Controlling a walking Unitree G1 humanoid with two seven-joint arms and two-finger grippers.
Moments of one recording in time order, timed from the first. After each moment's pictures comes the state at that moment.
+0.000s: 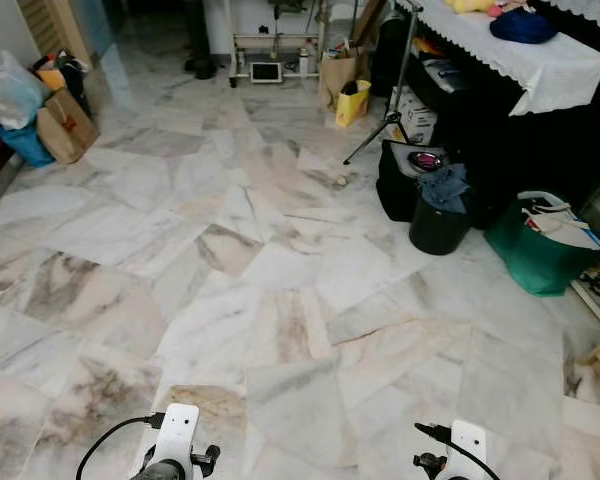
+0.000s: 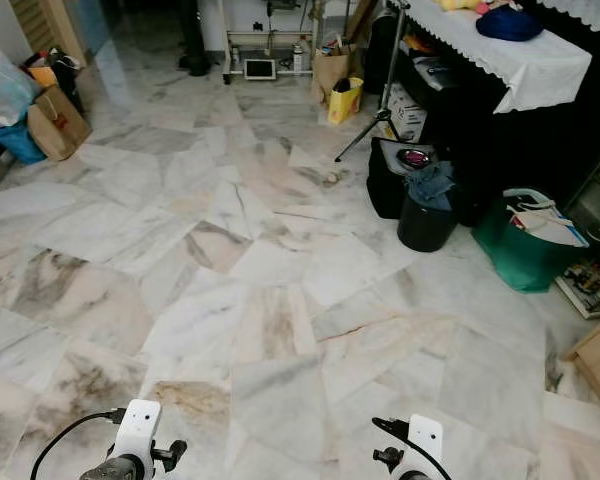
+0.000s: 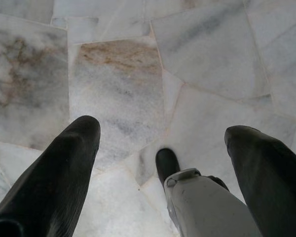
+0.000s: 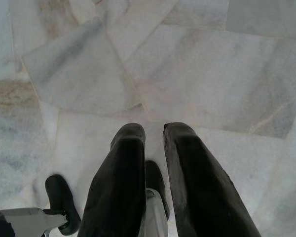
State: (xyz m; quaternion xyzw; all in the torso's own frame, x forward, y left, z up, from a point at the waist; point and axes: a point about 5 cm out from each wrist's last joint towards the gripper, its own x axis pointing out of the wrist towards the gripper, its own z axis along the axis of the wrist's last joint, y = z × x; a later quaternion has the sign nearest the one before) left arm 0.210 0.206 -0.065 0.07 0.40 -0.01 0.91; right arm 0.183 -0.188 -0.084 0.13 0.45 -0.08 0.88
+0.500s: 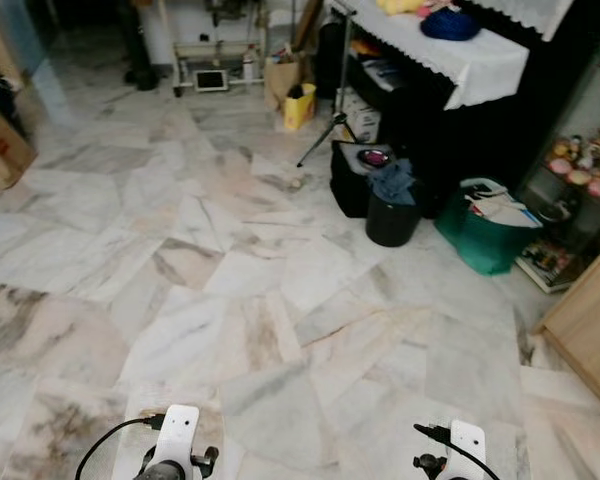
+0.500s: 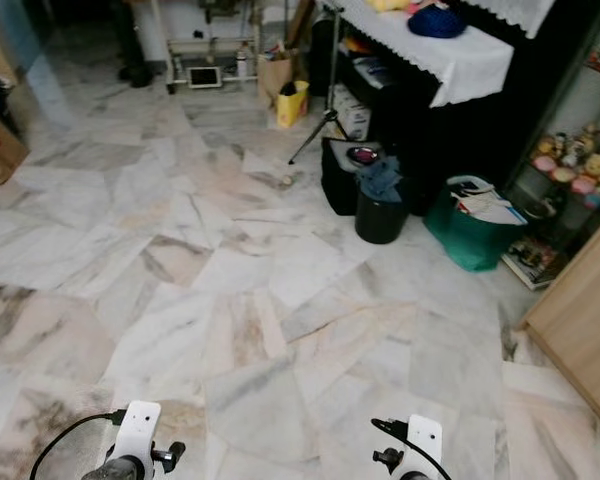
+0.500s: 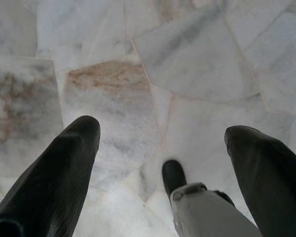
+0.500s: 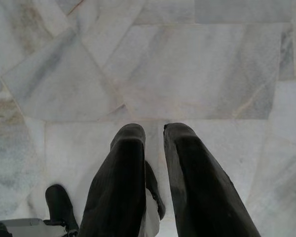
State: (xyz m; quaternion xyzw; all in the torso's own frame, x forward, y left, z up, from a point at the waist) left arm 0.212 0.208 -0.064 0.08 0.40 0.01 0.91; right arm 0.181 -0.190 -0.085 0.13 0.45 -0.08 0.88
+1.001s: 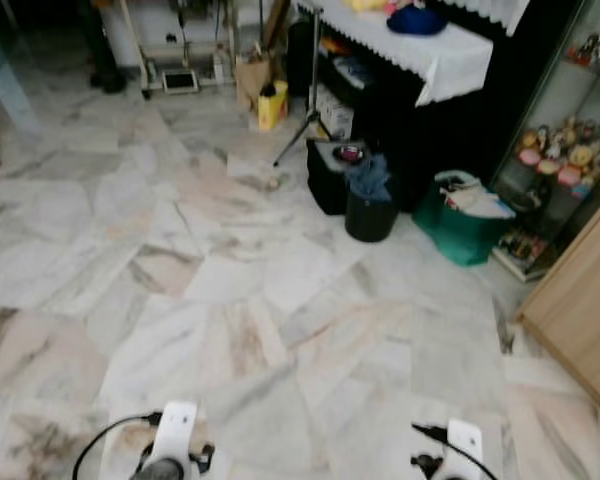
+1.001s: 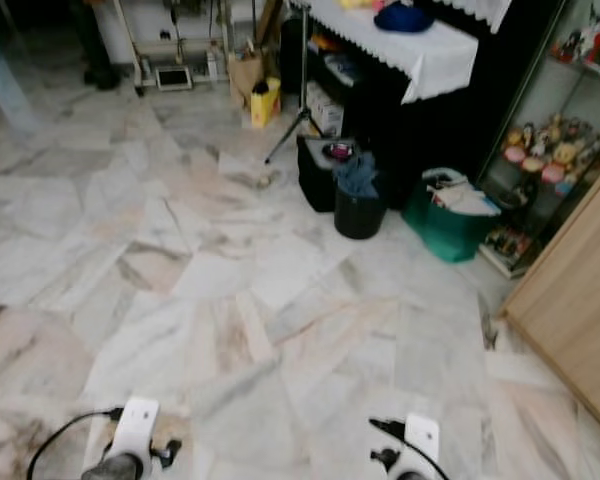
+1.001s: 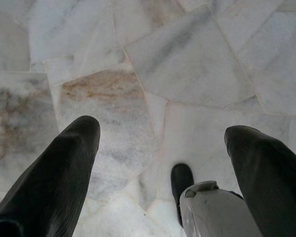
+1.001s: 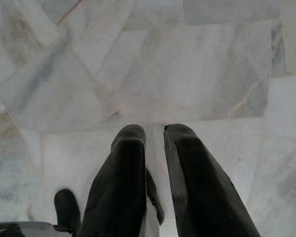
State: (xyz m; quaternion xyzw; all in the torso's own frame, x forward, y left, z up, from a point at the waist) left arm 0.214 0.209 -0.063 0.09 0.40 0.01 0.91; right arm 0.186 -0.182 -0.084 0.13 0.45 -0.08 0.88
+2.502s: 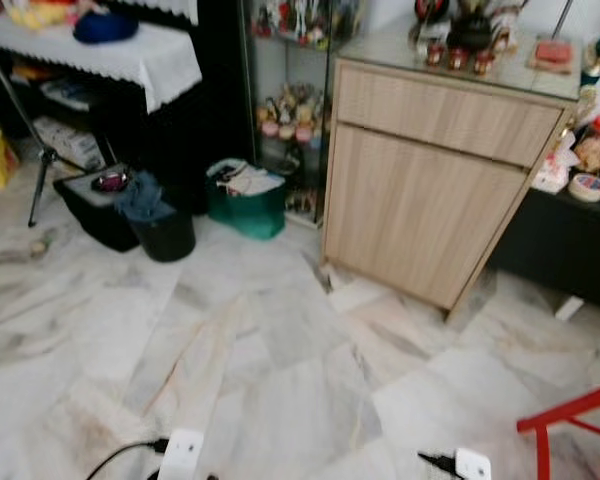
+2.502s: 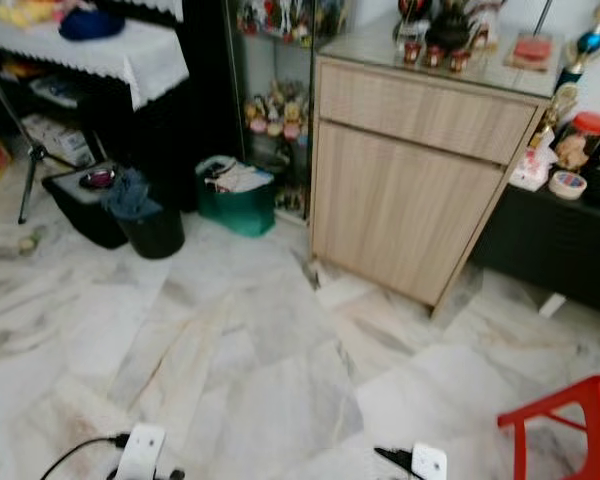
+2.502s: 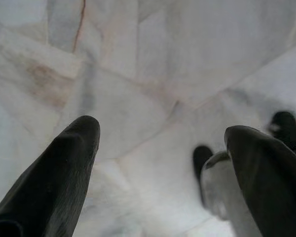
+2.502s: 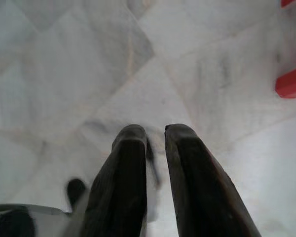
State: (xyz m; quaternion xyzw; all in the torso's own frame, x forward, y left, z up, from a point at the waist) left arm 0.173 0.212 -0.083 0.10 0.45 0.01 0.89; right arm 0.153 -0.176 -0.098 0.13 0.48 -0.09 0.87
